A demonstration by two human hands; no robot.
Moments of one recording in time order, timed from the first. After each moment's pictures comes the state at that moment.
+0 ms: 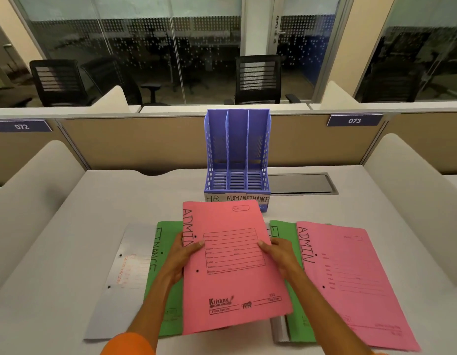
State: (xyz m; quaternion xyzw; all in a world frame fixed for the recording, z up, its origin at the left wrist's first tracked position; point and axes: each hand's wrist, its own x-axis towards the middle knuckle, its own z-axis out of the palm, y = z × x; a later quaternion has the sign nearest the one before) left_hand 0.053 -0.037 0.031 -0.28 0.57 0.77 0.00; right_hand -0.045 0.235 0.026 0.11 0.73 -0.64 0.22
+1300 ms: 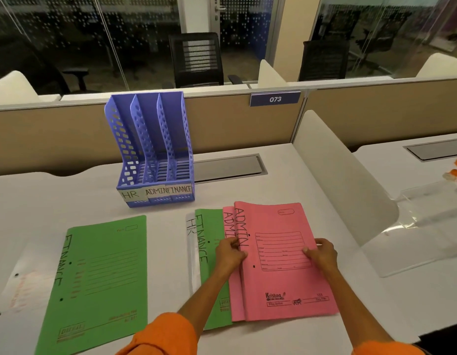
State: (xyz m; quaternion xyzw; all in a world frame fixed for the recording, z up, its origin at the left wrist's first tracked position) left_hand -0.033 0.306 0.006 -0.21 0.75 0.61 0.10; right_hand -0.073 0.572 -0.009 0.26 0.85 -0.46 0.07
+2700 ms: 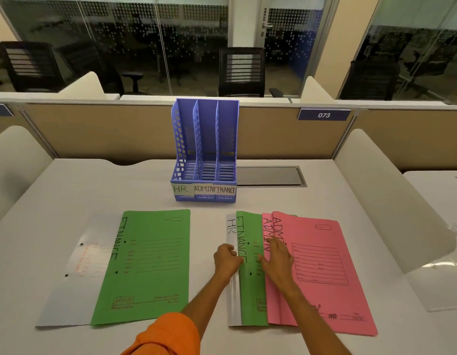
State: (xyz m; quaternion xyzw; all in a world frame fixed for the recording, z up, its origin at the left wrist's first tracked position) left_hand 0.004 0.202 0.001 -0.33 0.76 0.55 0.08; right_hand -0.029 0.354 -0.010 -0.05 0.96 -0.28 0.07
